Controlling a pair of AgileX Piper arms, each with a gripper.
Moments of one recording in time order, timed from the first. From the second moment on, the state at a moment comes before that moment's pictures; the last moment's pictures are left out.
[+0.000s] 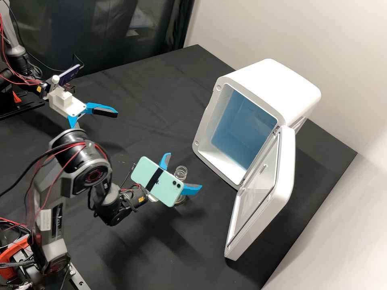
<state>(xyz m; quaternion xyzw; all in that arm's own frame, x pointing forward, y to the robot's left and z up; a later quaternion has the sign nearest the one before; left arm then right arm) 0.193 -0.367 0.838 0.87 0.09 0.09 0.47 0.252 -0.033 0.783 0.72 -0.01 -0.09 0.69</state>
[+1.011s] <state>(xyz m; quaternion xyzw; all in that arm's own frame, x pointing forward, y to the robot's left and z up) 0.194 -0.370 0.835 0.88 0.08 0.08 0.47 0.276 -0.058 0.765 0.72 -0.03 -0.12 0.68</state>
